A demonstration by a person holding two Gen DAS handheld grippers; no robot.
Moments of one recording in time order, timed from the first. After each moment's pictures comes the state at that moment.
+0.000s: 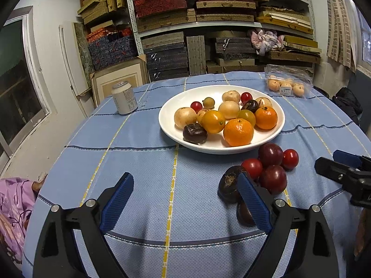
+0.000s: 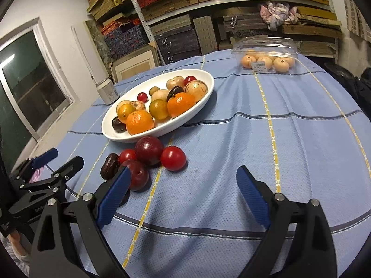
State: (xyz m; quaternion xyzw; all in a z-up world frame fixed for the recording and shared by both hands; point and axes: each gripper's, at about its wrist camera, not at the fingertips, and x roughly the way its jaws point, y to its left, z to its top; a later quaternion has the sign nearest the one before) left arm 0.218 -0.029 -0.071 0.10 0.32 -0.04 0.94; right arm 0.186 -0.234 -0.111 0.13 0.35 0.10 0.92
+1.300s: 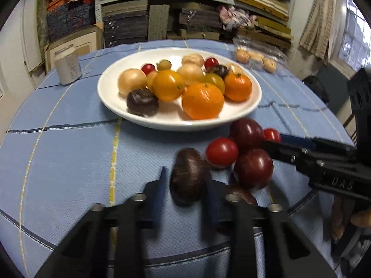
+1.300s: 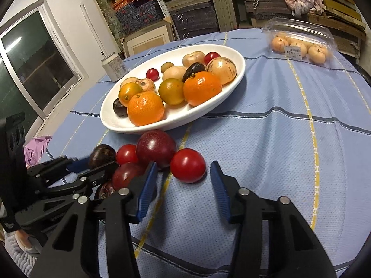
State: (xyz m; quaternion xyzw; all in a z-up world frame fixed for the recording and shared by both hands) left arm 0.265 -0.042 -0.119 0.05 0.42 -0.18 0.89; right arm 0.240 -0.214 -0.133 0.11 0.42 0.16 0.89
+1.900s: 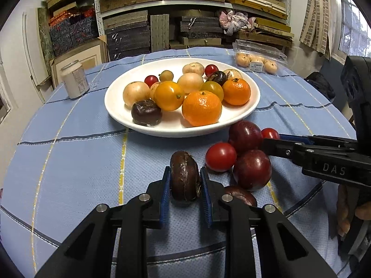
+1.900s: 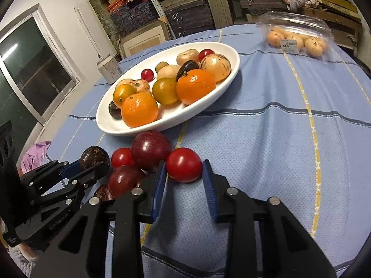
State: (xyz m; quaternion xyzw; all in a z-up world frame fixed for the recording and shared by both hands) left arm 0.251 -0.050 -0.110 0.08 0.39 -0.16 0.90; right arm 0.242 -0.219 -0.138 0.13 0.42 0.15 0.88
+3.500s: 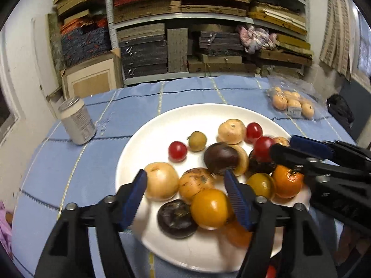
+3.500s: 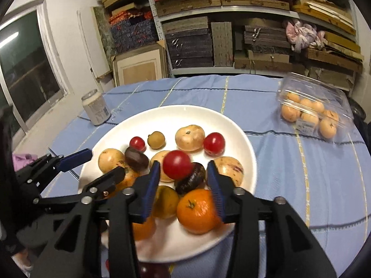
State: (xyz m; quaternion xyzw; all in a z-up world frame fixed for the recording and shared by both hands) left arm 0.371 -0.050 -0.073 0.06 0.35 -0.11 0.93; right arm 0.348 -0.199 -0.082 0.07 0.35 0.12 0.93
